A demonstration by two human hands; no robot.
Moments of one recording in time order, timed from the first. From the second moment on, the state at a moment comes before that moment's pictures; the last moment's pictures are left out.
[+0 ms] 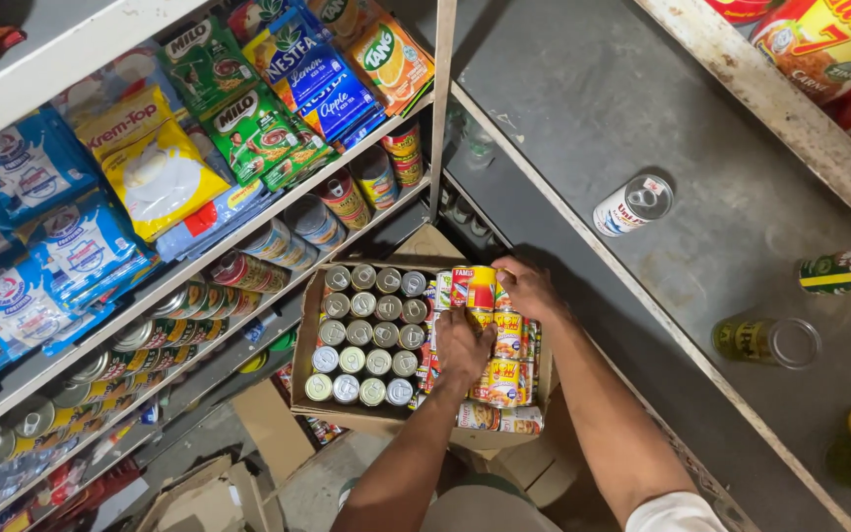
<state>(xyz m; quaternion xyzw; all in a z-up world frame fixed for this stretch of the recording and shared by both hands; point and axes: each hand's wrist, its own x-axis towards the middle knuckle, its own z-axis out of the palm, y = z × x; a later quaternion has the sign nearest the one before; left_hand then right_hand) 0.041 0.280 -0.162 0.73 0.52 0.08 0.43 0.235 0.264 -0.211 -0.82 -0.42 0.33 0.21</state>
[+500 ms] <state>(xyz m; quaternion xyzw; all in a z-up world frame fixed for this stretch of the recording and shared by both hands) 0.011 0.301 -0.135 0.80 0.40 -0.08 0.45 0.219 0.241 -0.192 -0.81 -0.38 0.31 0.32</state>
